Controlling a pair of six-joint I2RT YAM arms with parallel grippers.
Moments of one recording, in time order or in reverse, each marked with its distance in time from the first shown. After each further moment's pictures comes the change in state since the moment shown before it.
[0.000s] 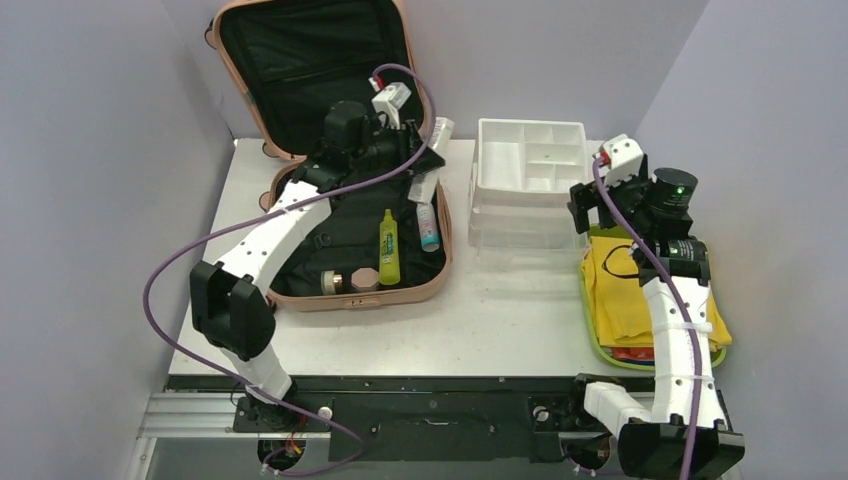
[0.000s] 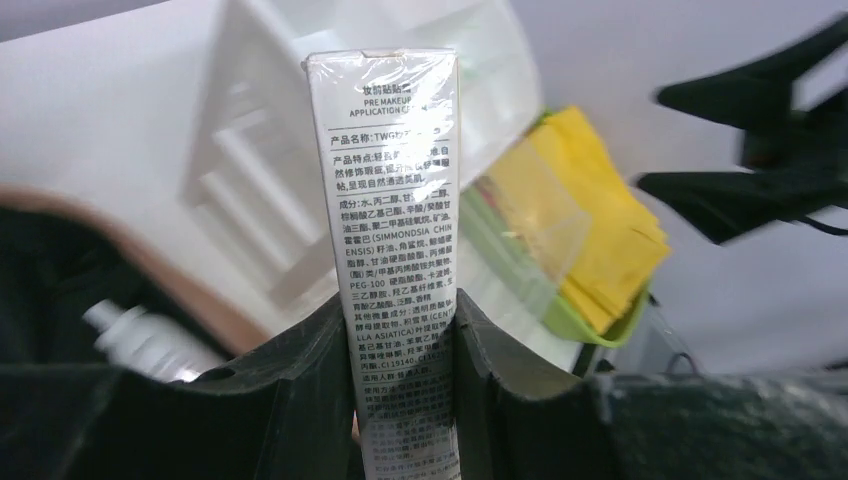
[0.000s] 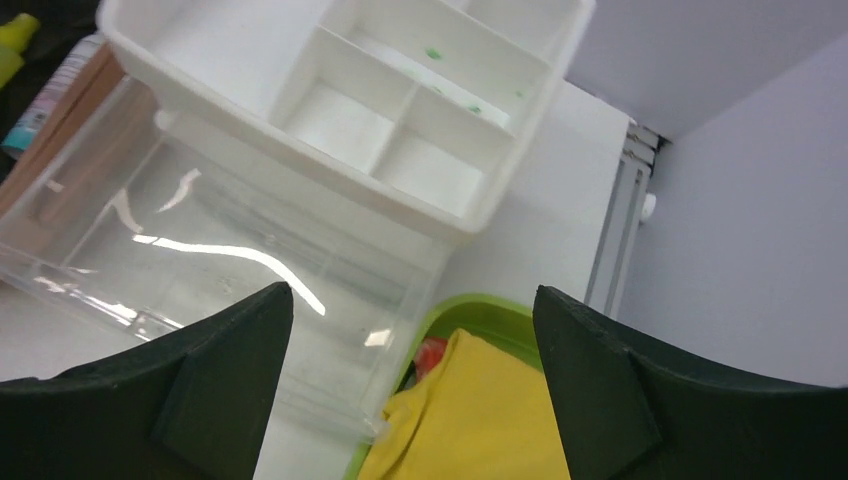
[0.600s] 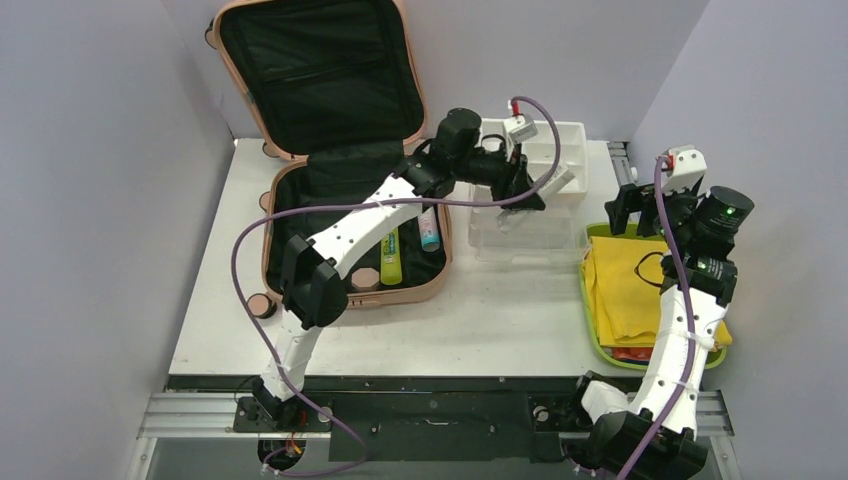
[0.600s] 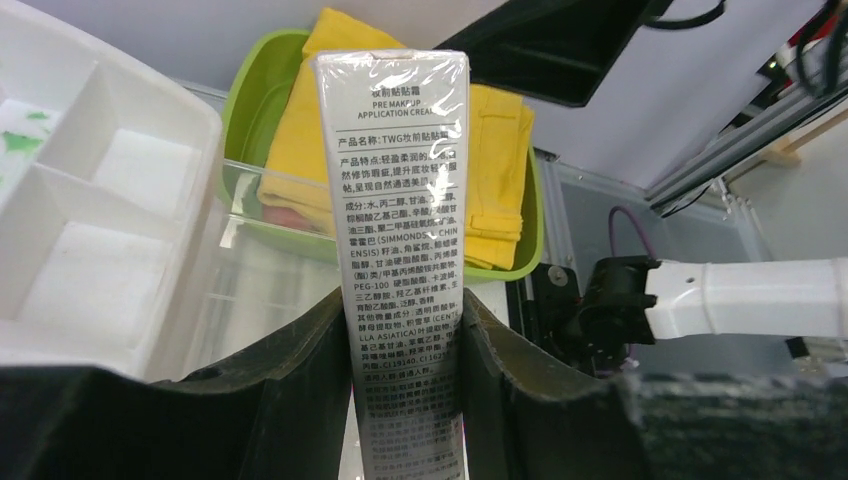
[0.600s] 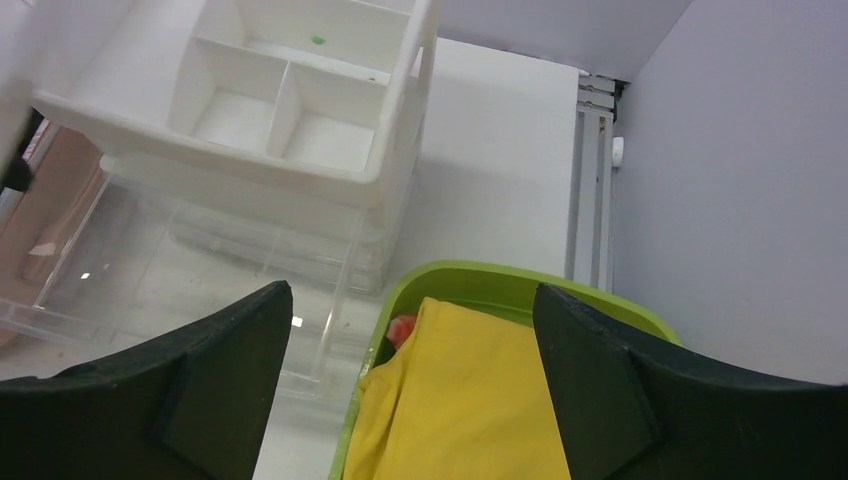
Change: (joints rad) left arm -0.347 0.438 0.559 -0.032 0.317 0.145; right arm -0.370 -0.047 -0.072 0.068 -0.215 0.130
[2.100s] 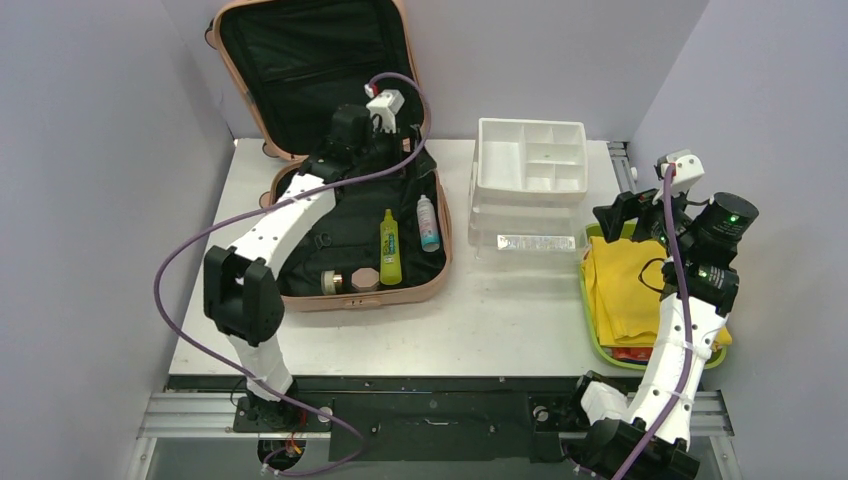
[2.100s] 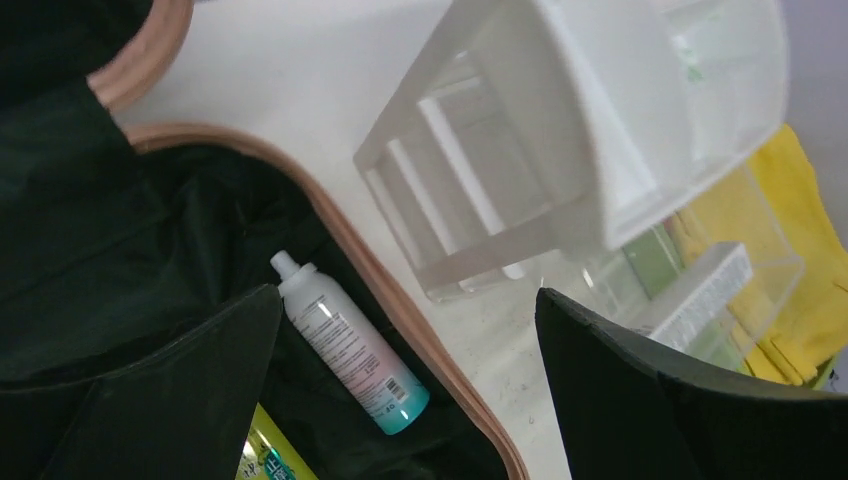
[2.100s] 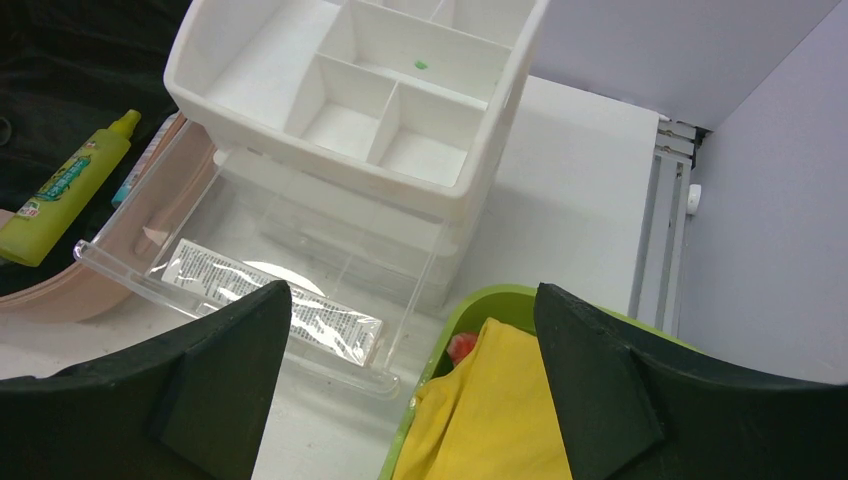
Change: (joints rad) left arm 0.337 -0.361 -0.478 -0.060 -0.482 -0.012; right arm -0.042 -0.047 -0.008 -0.024 -0.213 0.012
